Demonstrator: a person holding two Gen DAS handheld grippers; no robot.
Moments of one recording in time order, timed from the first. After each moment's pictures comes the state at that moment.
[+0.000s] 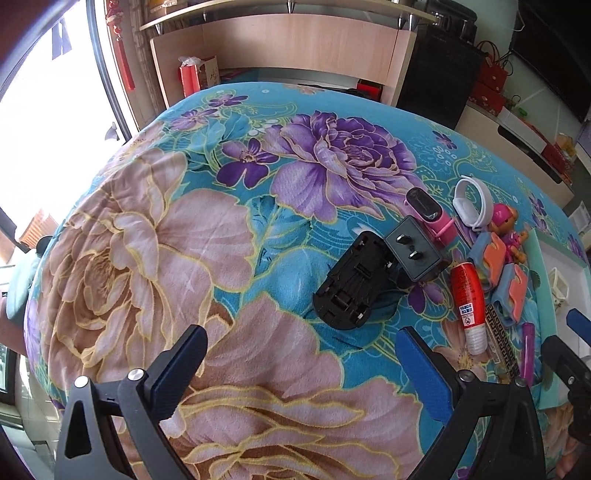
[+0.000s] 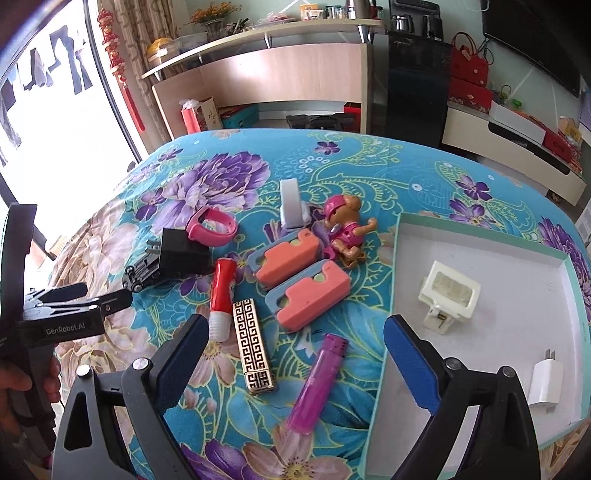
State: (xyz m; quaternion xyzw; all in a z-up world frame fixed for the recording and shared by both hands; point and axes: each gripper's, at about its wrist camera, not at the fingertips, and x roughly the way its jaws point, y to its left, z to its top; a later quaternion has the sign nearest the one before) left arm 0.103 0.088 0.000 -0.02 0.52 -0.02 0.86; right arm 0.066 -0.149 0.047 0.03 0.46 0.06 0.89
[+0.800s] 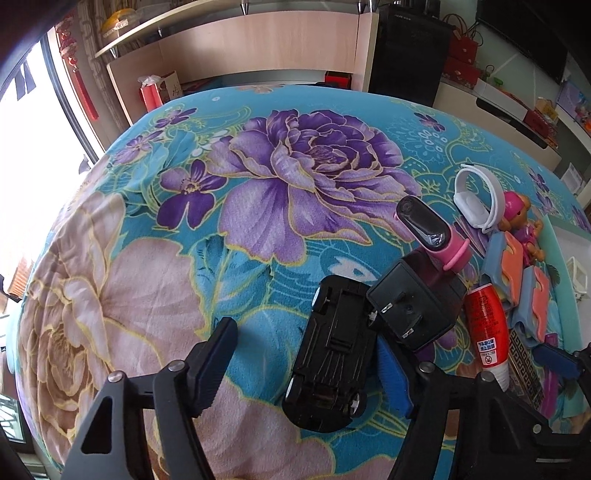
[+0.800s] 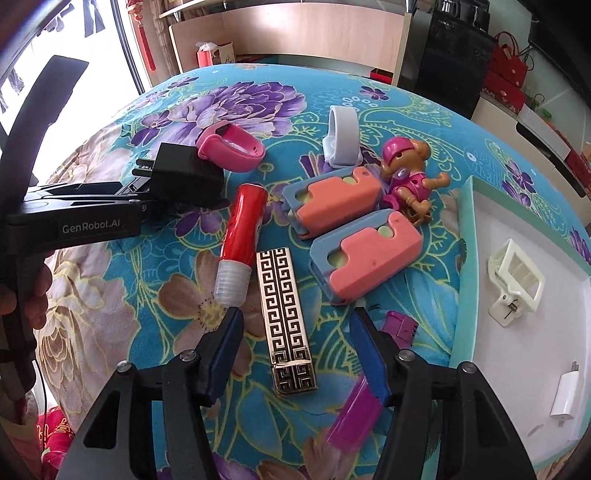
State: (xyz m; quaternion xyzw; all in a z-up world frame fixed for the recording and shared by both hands) left arm 0.154 0.063 -0.025 0.04 0.51 -0.07 0.85; right arm 0.084 -0.108 -0.007 -0.04 0.52 0.08 0.85
